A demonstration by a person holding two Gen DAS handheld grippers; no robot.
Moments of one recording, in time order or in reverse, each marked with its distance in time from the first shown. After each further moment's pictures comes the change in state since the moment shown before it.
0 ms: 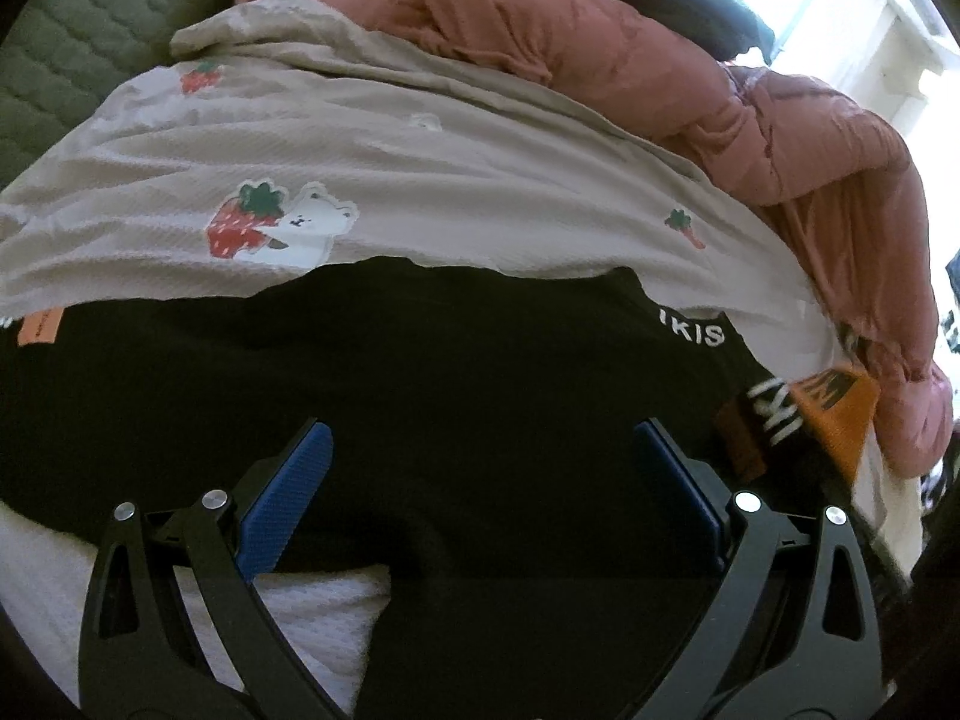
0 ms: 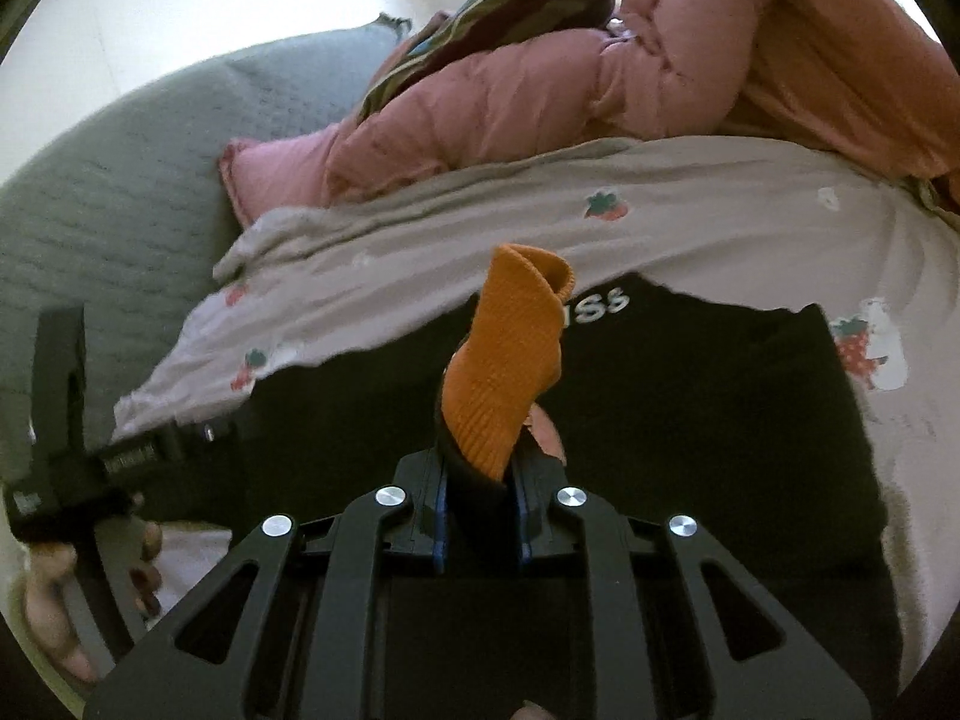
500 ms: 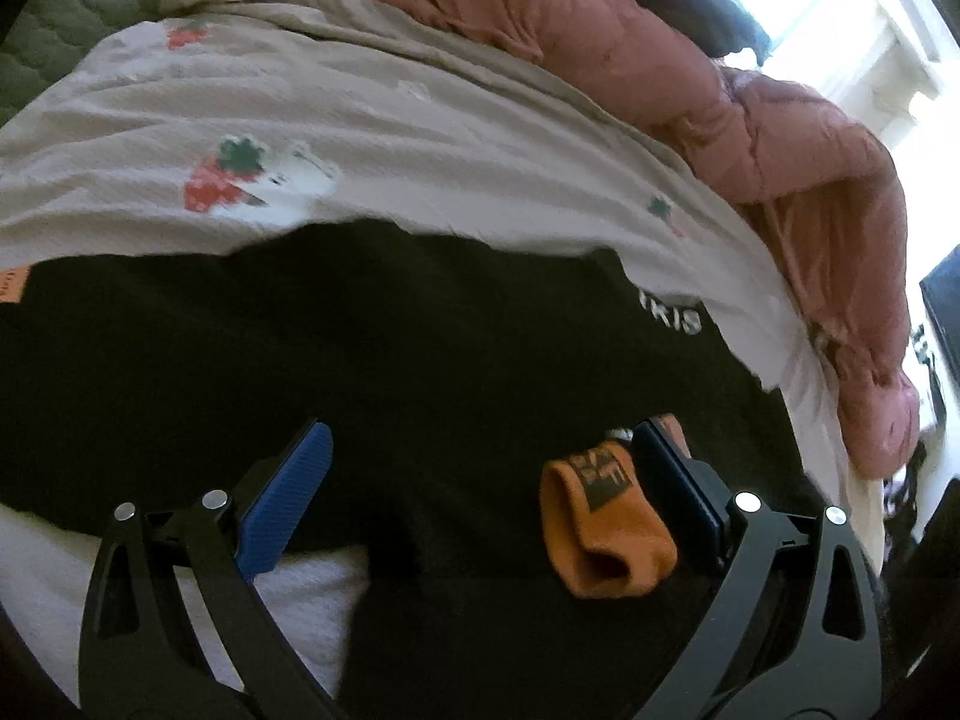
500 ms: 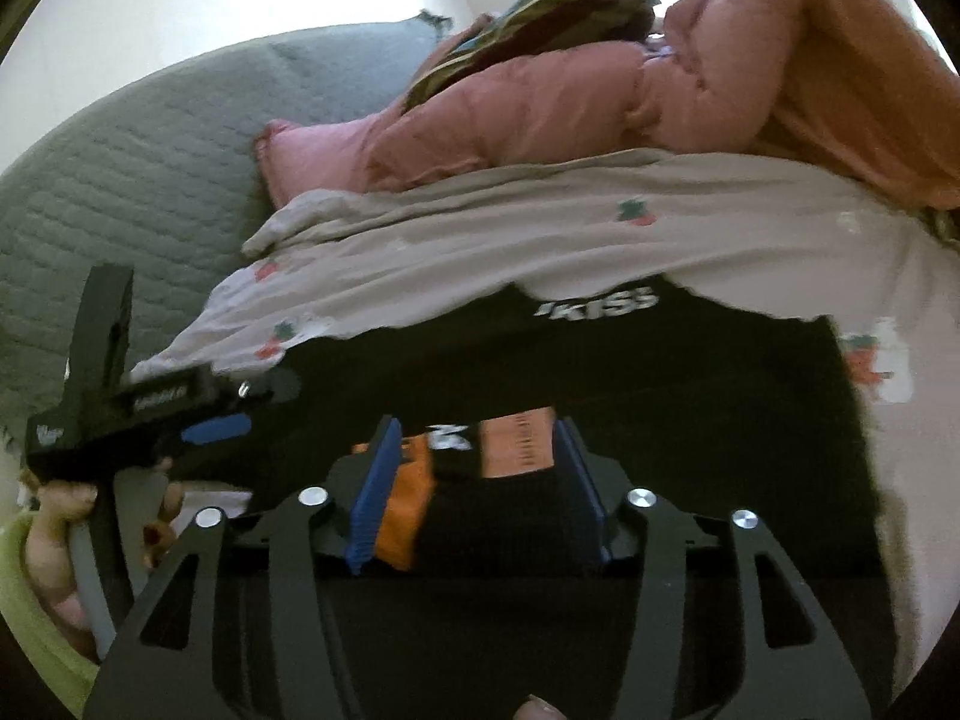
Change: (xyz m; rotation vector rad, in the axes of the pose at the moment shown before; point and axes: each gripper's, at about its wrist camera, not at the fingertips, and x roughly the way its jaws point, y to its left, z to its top) left arm 0.009 0.002 -0.011 -0.021 0.059 -0.100; right arm -0.025 -0.003 -0.008 -0.060 -0.027 0.001
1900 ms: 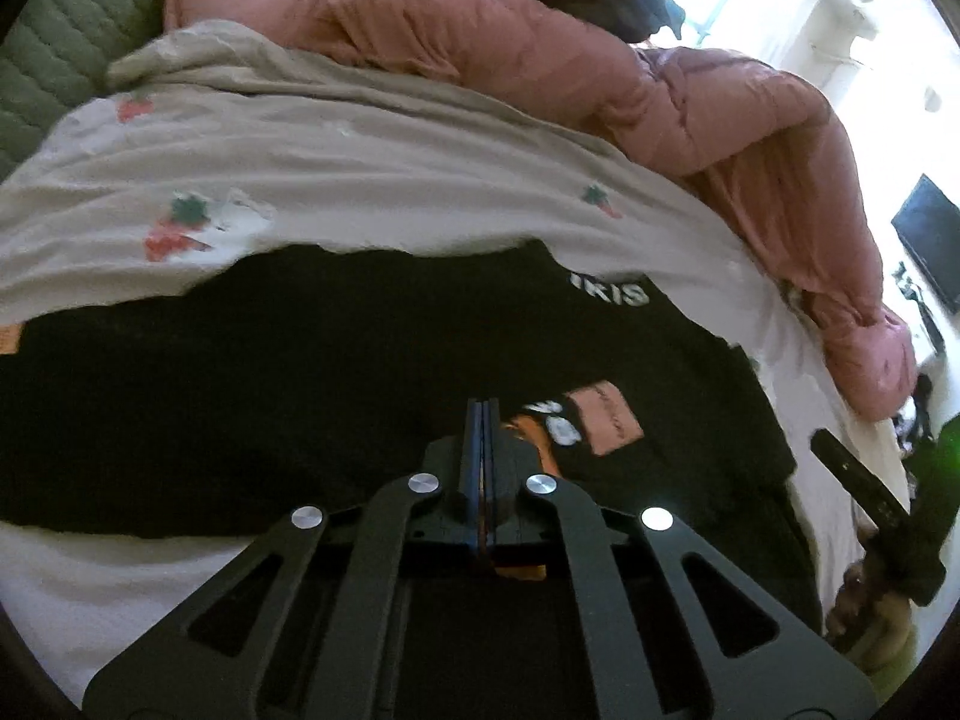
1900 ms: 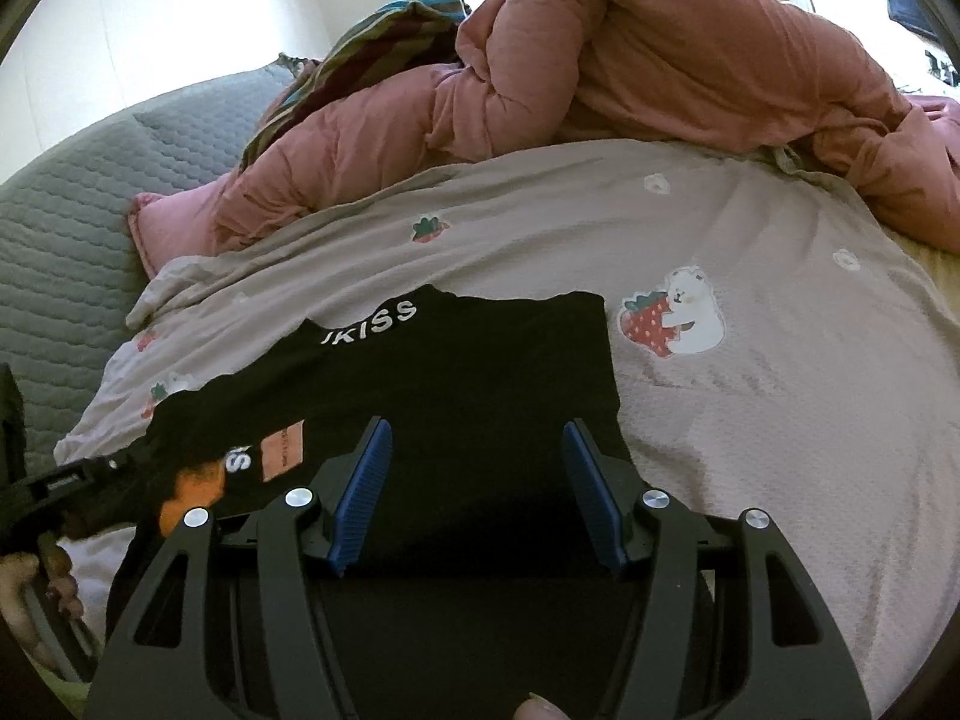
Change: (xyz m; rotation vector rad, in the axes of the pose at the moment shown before) left arm -0.021 -0.028 -0.014 0.133 -0.081 -0.016; right arm -0.044 -0.100 -0.018 0.173 -0.047 -0.226
